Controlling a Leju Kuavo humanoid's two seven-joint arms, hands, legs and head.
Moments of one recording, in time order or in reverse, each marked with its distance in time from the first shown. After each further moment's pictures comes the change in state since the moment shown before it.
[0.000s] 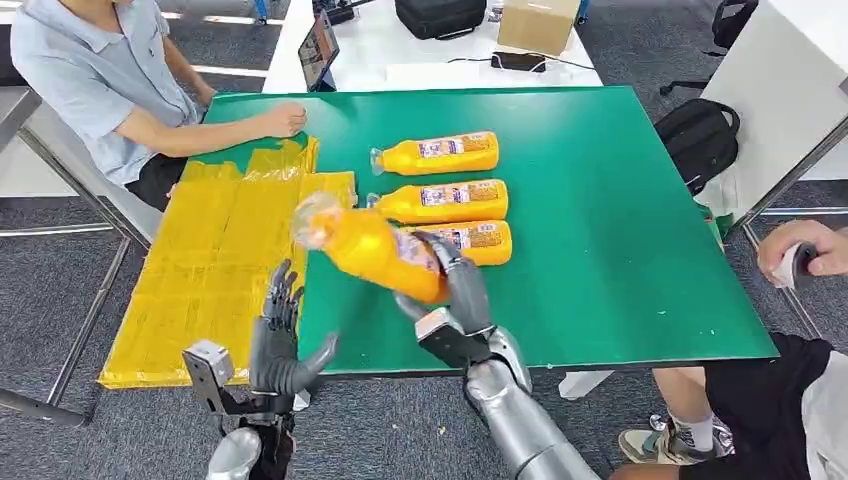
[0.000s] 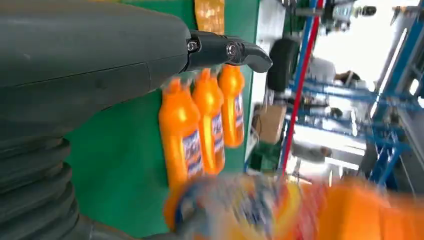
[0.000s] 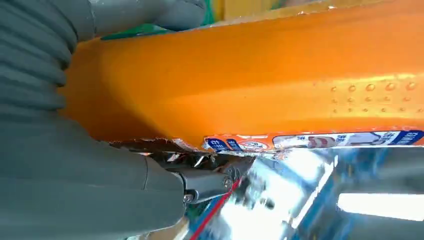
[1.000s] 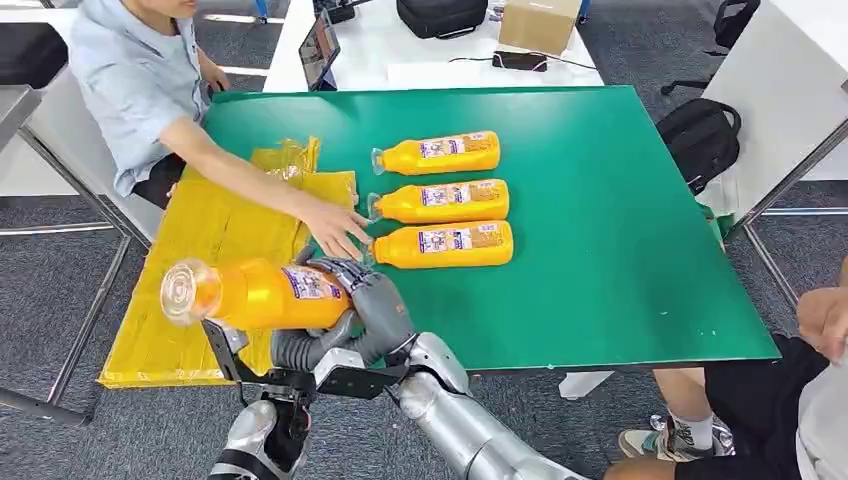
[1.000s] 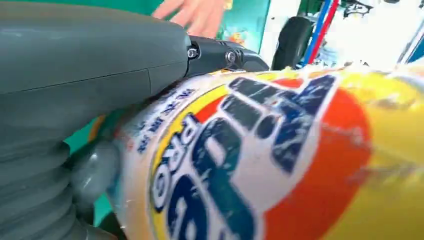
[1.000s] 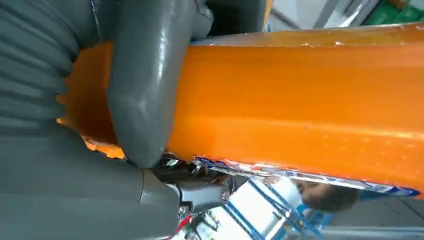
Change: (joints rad) left arm -0.140 -0.022 -0.004 0.166 0.123 -0.036 0.037; right arm -0.098 0.123 0.268 0.209 0.055 -0.057 -0.008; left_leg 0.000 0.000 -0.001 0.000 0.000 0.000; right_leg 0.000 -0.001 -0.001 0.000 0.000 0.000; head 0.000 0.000
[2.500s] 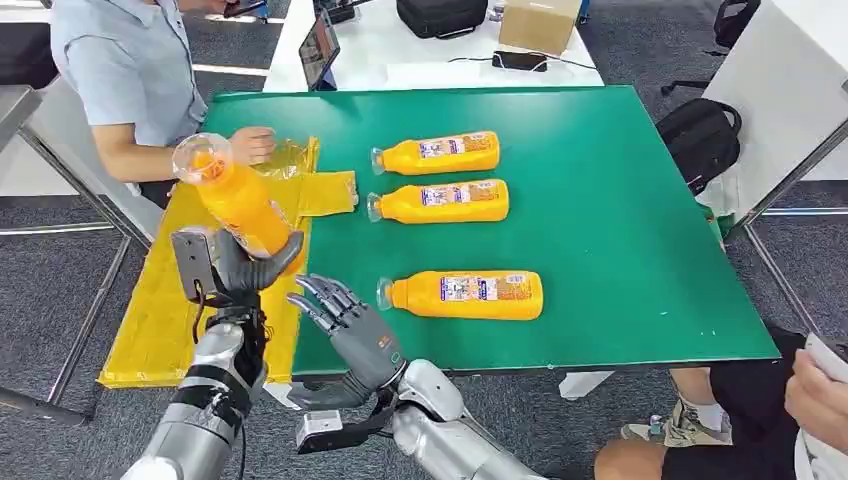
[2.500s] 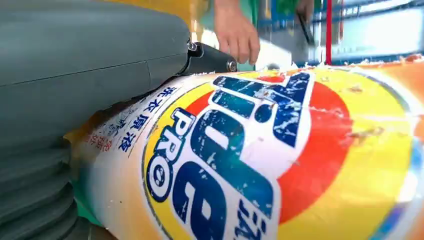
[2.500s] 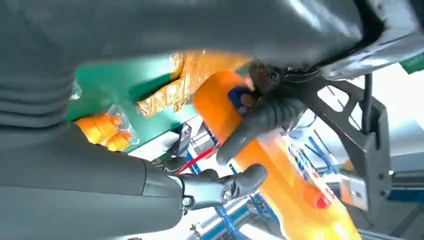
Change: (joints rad) left arm -0.345 0.096 0.156 0.245 -0.237 0.357 0.050; right arm 0.055 -0.005 0.105 0.026 0.168 -0.264 0.011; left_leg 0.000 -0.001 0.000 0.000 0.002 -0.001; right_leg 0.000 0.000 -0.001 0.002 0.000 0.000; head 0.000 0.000
